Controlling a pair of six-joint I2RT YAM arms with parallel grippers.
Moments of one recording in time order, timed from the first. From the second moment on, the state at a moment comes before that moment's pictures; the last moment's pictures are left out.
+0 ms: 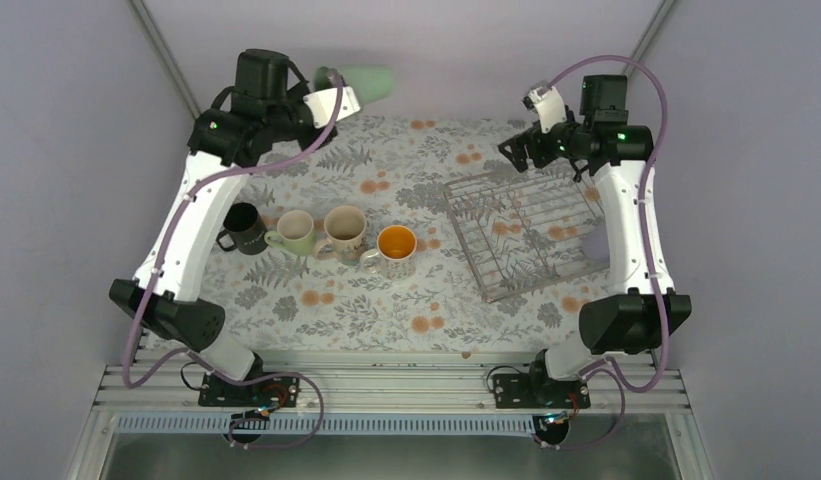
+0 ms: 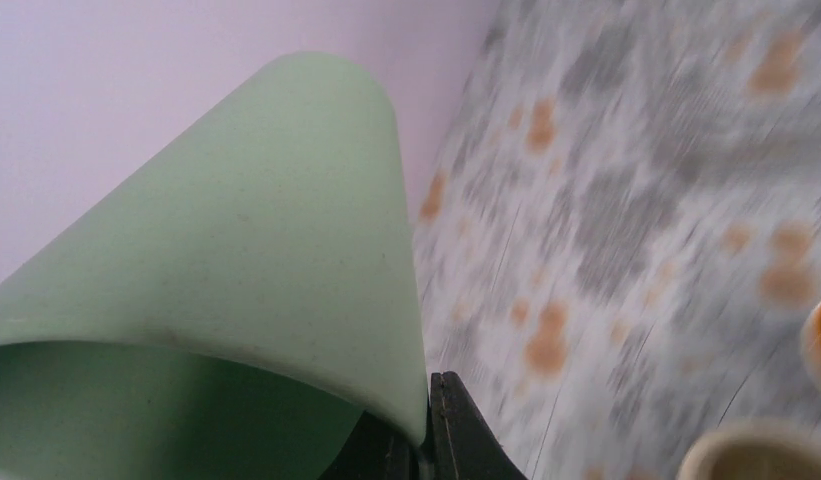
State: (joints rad) left arm -0.39 1.58 1.97 -0.88 0.30 0.79; right arm 0.02 1.56 1.82 -0.99 -0.50 -0.44
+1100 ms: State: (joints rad) left arm -0.24 1.98 1.86 -1.35 -0.35 1.26; right arm -0.04 1.42 1.57 -1.14 -0.20 -0.66
